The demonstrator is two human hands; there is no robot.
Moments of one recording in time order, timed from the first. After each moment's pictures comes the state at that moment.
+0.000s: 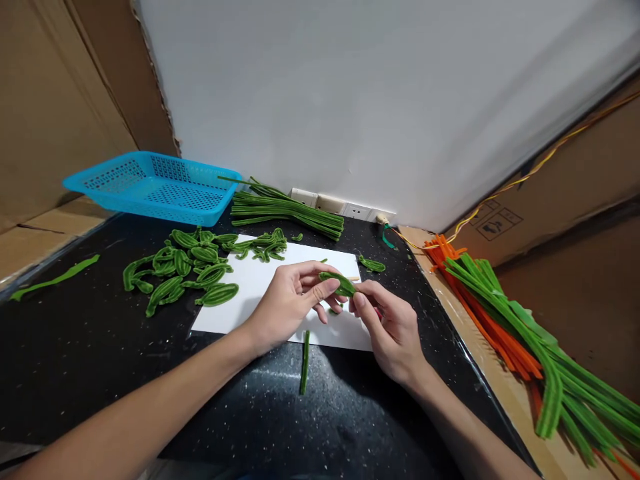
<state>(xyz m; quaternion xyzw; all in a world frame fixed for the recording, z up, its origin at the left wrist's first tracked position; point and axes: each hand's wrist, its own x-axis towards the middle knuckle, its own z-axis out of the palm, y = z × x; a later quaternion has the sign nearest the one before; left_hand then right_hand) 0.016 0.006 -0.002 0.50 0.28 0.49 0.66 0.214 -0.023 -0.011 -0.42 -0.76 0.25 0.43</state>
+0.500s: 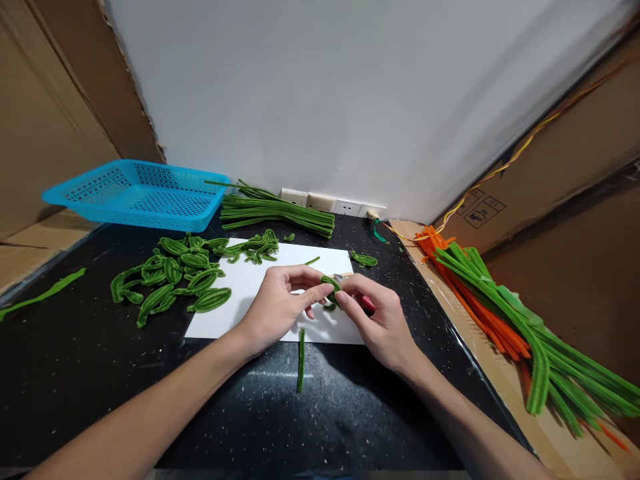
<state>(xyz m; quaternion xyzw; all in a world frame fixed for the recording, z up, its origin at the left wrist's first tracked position) 0.014 0.008 -0.002 0.52 0.34 0.47 0.62 0.211 -0.020 -0.002 -0.45 -0.76 0.24 0.39</state>
